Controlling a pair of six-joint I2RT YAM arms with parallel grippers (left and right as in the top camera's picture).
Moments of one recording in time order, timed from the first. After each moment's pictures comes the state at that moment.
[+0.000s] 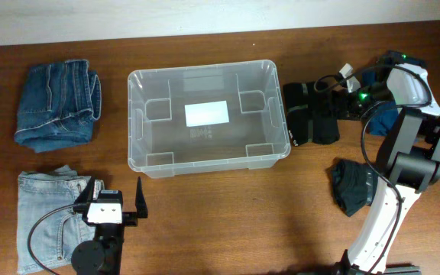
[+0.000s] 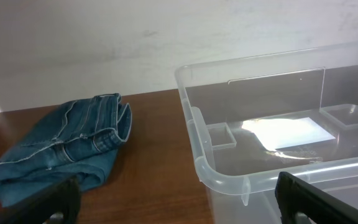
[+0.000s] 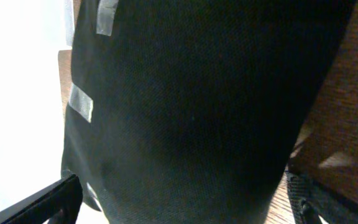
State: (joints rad) left arm 0.04 0.01 0.01 -0.07 0.08 0.11; right arm -0.33 2.38 1.93 -1.25 -0.63 -0.51
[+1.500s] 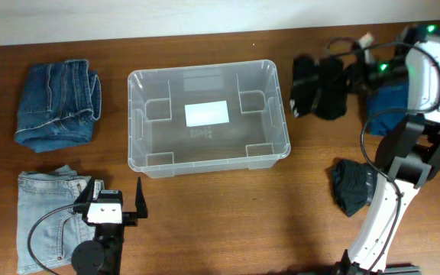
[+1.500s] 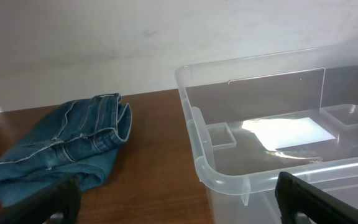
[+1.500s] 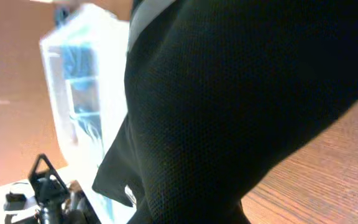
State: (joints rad) left arm 0.04 0.01 0.01 -0.07 0.08 0.11; right arm -0.36 2.46 2.44 -1.69 -0.89 -0.38
